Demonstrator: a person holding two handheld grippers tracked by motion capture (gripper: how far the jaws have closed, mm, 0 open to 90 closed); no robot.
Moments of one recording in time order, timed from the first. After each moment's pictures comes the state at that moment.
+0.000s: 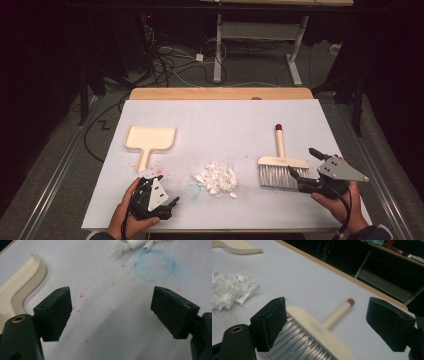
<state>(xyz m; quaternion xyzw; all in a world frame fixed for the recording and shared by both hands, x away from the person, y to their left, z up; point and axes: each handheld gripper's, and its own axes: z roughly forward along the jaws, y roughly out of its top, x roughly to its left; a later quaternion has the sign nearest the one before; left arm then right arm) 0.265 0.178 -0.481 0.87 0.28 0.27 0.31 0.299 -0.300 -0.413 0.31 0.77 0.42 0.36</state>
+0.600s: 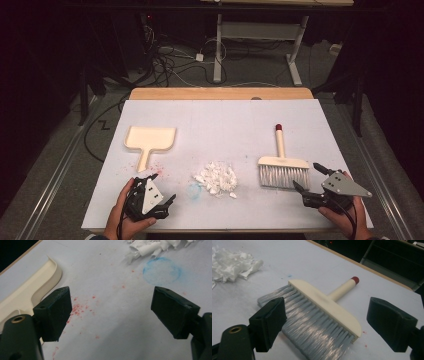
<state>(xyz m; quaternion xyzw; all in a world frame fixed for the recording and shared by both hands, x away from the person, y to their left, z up) 0.256 0.186 -0.475 0.85 0.29 0.30 0.33 0.279 -0.316 -0.443 0.32 0.78 0.41 0.35</state>
